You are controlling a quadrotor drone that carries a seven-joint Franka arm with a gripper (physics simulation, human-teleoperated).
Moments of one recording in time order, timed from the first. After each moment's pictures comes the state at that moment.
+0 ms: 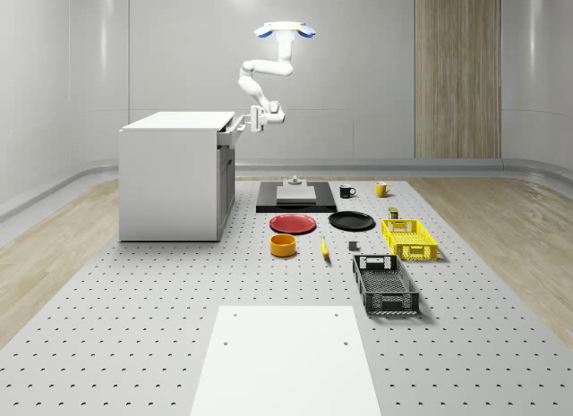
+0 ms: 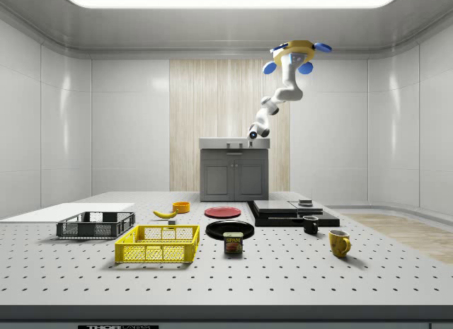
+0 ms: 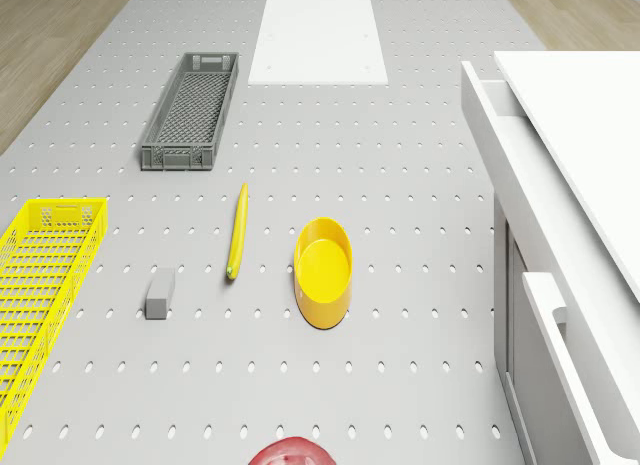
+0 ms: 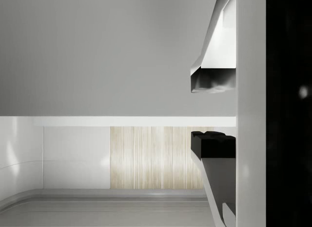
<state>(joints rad) -1.71 -1.72 0.72 -2.41 -2.85 0.77 1.84</state>
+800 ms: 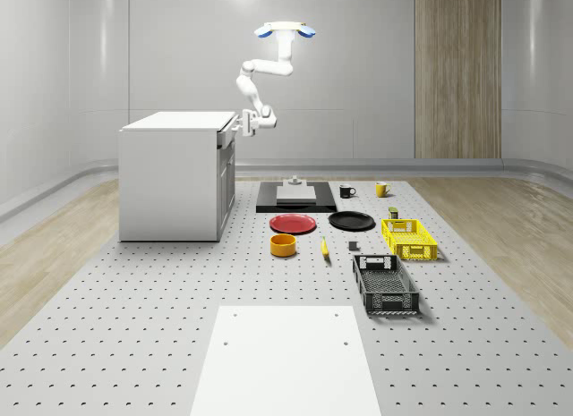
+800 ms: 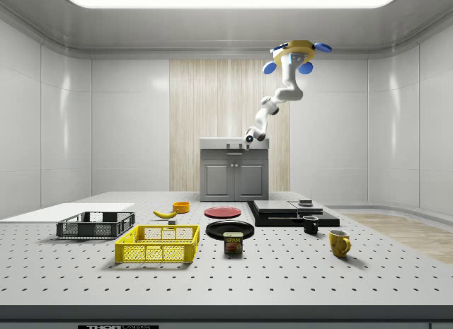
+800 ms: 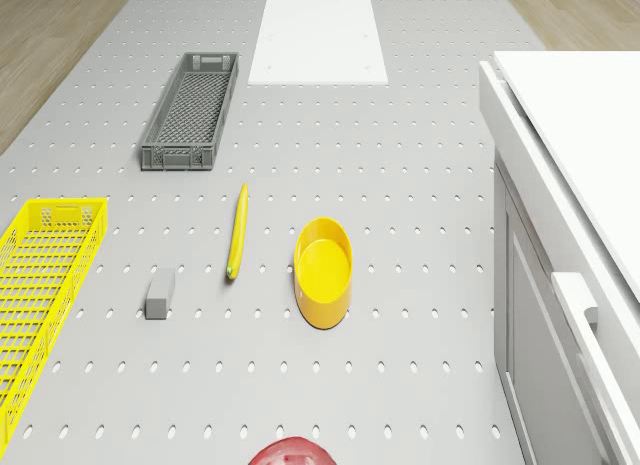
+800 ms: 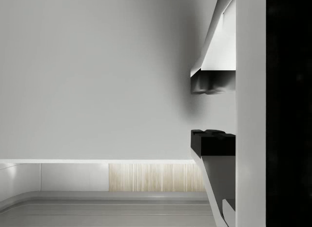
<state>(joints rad) -1.73 -1.71 0.68 -2.21 -2.87 0.95 1.83</state>
